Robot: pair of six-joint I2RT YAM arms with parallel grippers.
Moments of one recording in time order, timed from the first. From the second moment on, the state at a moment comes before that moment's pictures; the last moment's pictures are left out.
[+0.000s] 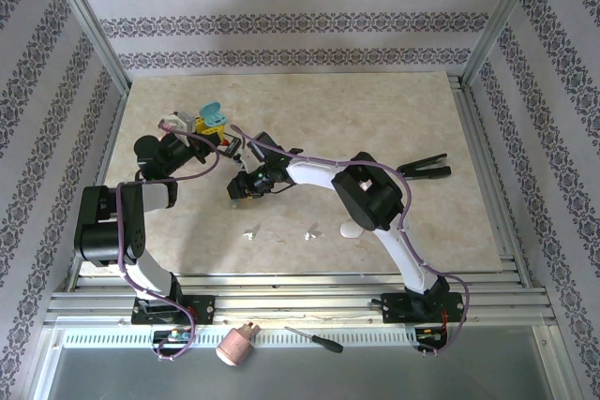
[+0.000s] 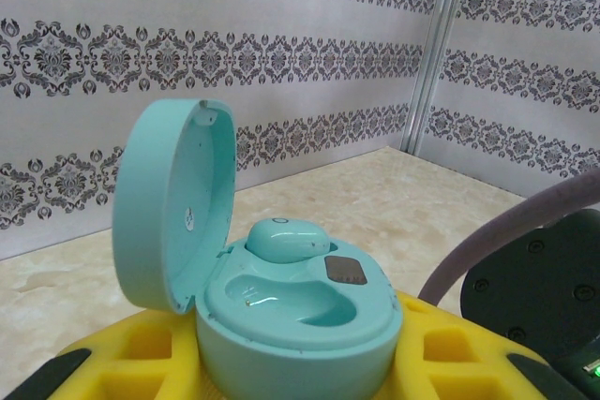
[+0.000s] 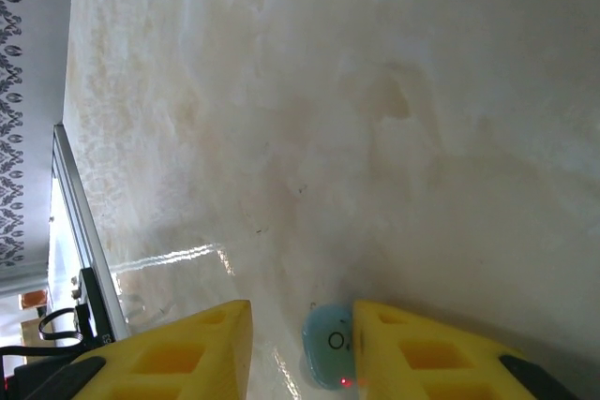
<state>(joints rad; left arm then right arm) 0.14 1.64 0.62 1.11 0.85 -0.16 0.80 2.35 1.69 -0.25 -0.72 0.57</state>
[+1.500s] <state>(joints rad) 0.14 1.63 0.62 1.11 0.84 -0.17 0.85 2.39 1.87 -0.54 -0.66 0.46</state>
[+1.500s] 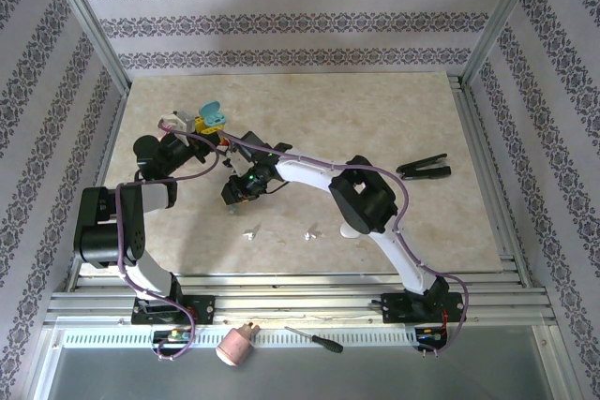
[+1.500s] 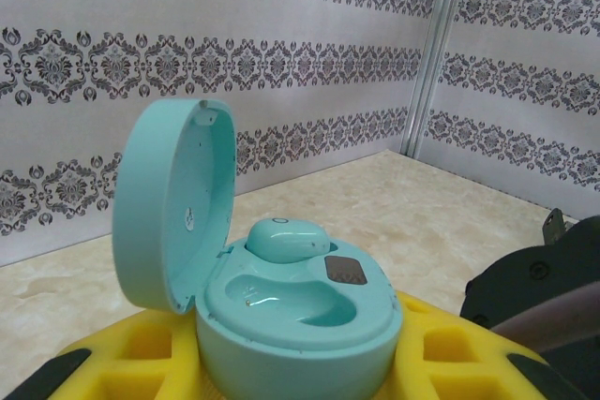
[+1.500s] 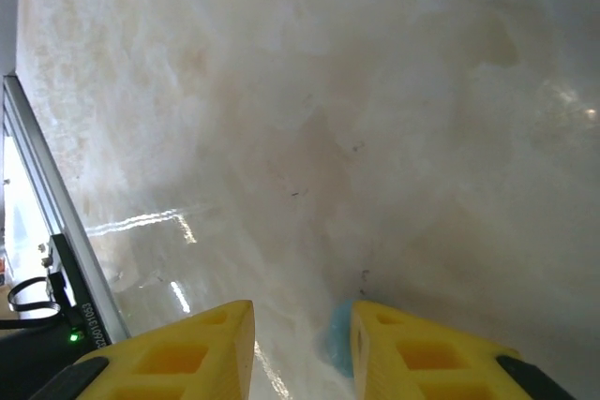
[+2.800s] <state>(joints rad) 0.14 1.62 0.62 1.11 0.84 -0.17 0.88 2.41 1.88 -0.61 -0.66 0.41</state>
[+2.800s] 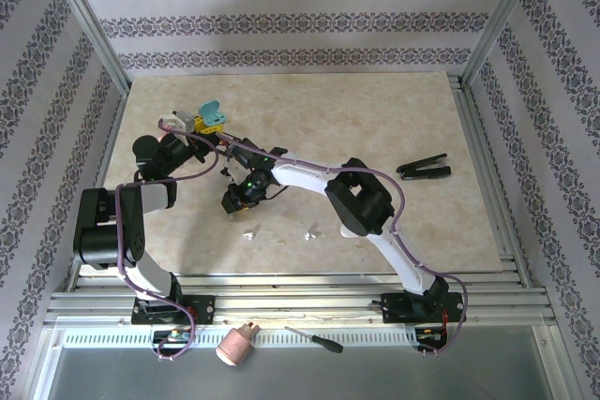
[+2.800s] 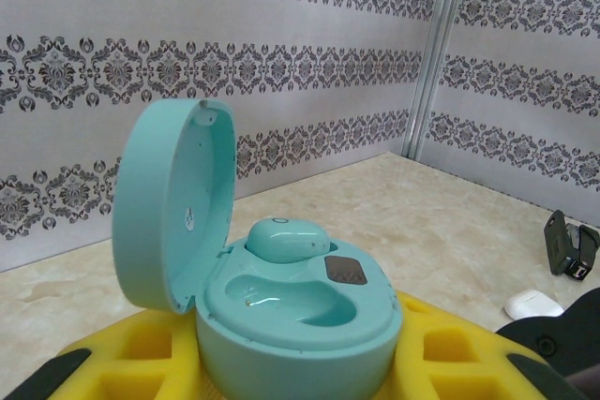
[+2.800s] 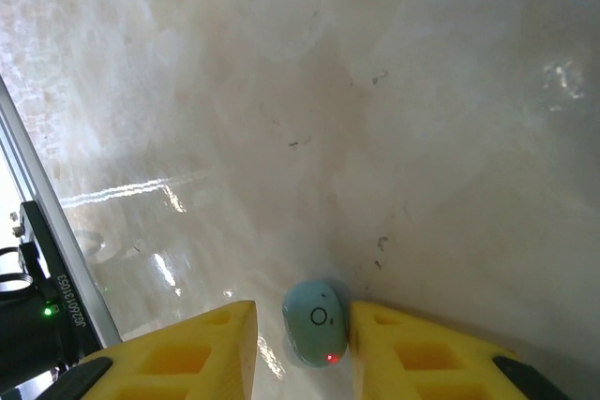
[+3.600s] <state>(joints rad) 0.15 1.61 0.61 1.11 0.84 -0.16 0.81 2.23 1.60 -0.47 -0.54 0.46</state>
